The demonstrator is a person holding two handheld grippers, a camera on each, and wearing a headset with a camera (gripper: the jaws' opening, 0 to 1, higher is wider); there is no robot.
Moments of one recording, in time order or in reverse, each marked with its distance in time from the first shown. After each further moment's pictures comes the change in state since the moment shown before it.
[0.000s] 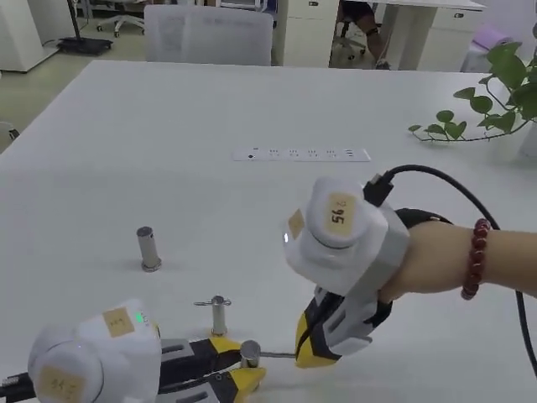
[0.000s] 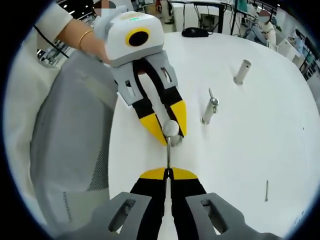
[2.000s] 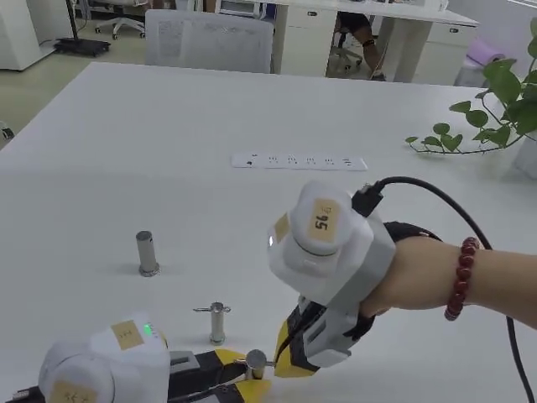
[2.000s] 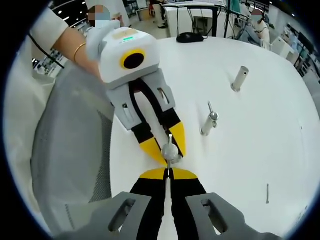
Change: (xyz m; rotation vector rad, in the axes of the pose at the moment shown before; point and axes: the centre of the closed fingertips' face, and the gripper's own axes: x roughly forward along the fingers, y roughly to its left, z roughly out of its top) left arm 0.007 -0.003 -0.003 -0.025 -0.022 -0.007; right arm 0.002 0.001 0.018 0.045 -0.047 -0.024
